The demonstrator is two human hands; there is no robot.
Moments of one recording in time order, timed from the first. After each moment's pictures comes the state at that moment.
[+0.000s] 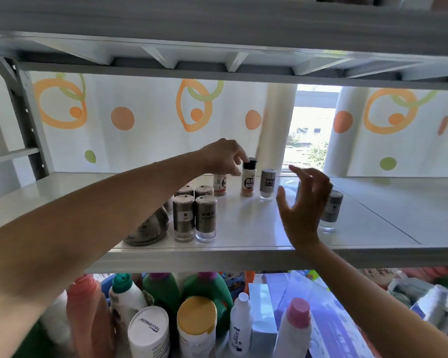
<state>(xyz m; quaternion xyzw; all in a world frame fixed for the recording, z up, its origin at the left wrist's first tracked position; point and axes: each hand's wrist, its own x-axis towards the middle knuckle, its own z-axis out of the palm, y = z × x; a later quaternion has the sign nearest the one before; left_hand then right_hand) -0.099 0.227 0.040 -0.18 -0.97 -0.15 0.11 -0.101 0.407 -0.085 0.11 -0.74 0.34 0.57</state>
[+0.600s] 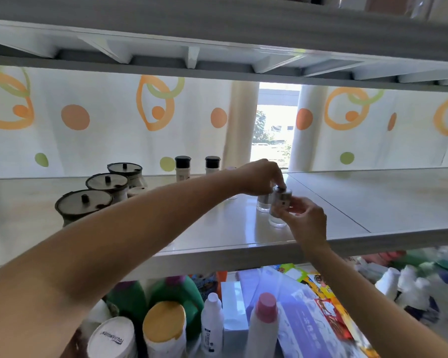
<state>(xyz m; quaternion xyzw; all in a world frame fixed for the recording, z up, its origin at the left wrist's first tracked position) -0.123 0.365 0.009 -0.36 -0.92 -0.10 0.09 -0.088 0.499 -0.097 0.02 -0.81 0.50 0.31</state>
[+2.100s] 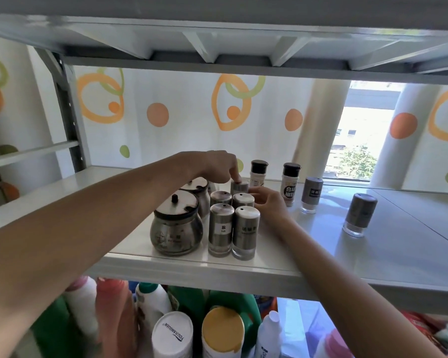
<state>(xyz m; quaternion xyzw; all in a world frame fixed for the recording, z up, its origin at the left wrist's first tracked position) -0.118 0.147 0.032 -0.09 -1.00 -0.03 0.00 -0.158 0.299 -0.079 0.22 -0.79 0.57 0.04</state>
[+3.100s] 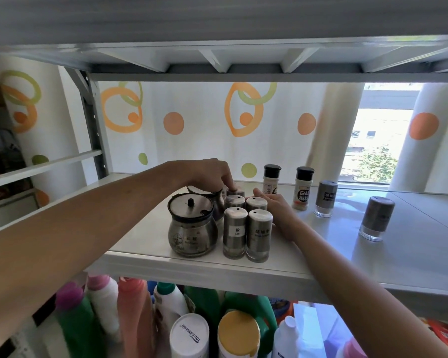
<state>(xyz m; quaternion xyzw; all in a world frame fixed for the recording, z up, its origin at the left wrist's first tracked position) -0.077 0.126 0.036 -0.07 -1.00 -0.04 -0.02 -0.157 0.284 -0.073 0.20 -0.71 0.67 -0.12</state>
